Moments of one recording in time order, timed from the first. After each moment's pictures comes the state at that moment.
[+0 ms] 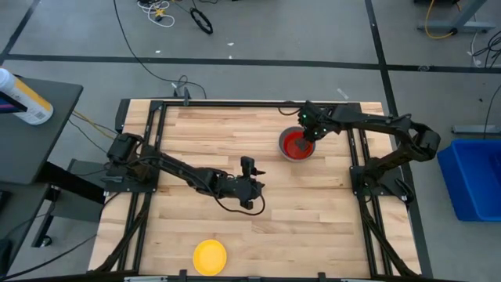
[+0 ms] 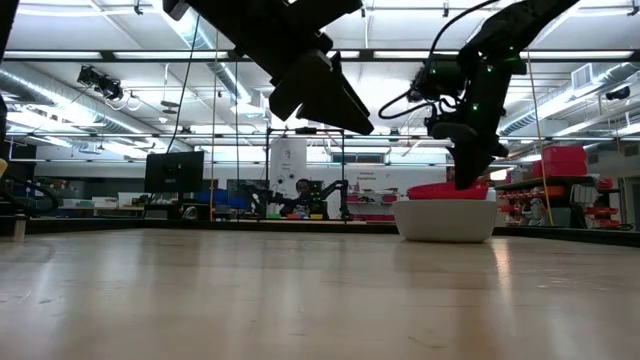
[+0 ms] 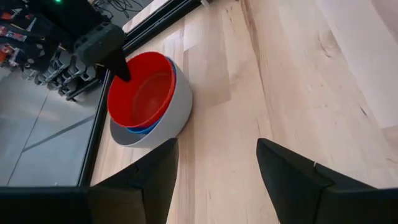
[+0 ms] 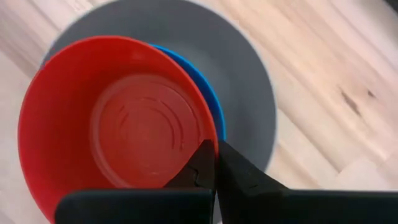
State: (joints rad) left arm -0.26 1.80 1.14 0.04 -0.61 0.33; right arm -0.54 1.42 0.92 -0.76 0.05 0.23
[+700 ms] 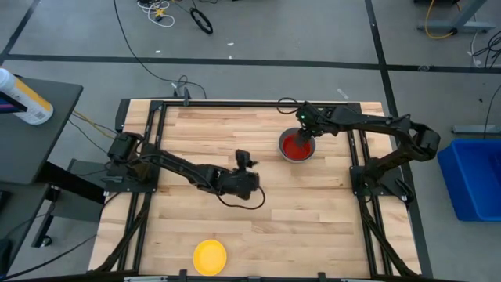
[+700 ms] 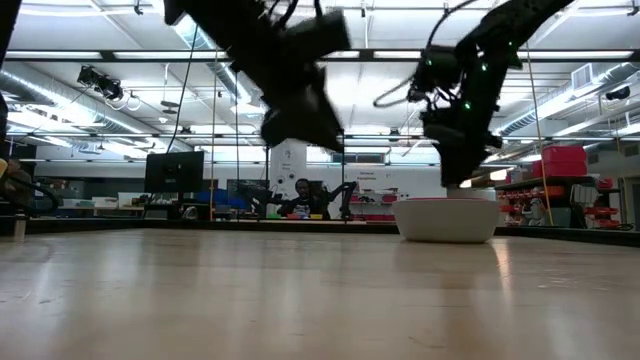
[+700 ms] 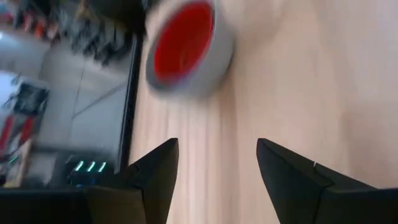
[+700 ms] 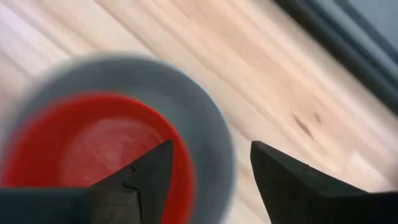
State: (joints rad) left arm -0.23 1.80 1.14 -0.13 -0.76 0.34; right arm -0.50 1.42 0.94 -0.70 0.23 0.28
